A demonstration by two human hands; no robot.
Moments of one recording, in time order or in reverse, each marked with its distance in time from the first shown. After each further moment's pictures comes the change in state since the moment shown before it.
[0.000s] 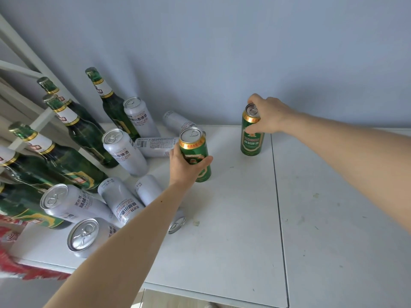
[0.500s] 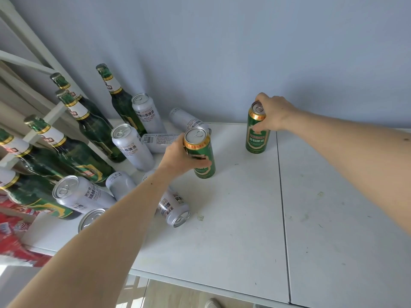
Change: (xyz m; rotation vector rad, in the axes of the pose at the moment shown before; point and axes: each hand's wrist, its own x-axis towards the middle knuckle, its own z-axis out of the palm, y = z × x) left_hand 0.012 0.024 -0.042 0.322 -0.225 0.071; right_hand 0.001 -0.001 0.003 -0.001 -0.007 0.035
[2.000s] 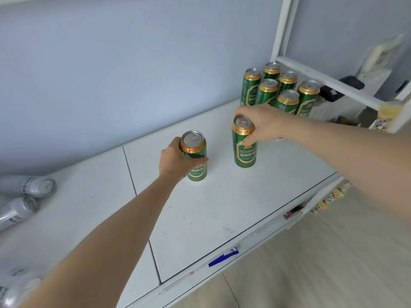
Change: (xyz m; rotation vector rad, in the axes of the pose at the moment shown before) left_hand -0.106 0.234 0.257 -0.016 -0.289 0.322; right_hand -0.311 0.254 -0.094 0.032 0.129 0.314
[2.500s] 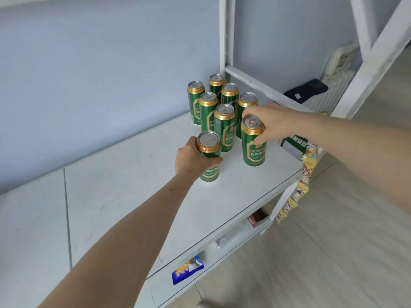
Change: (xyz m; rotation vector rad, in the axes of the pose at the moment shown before) left_hand -0.004 0.156 0.180 0.062 -0.072 0.101; right_hand -0.052 0.202 -0.074 -0.056 -0.023 0.037
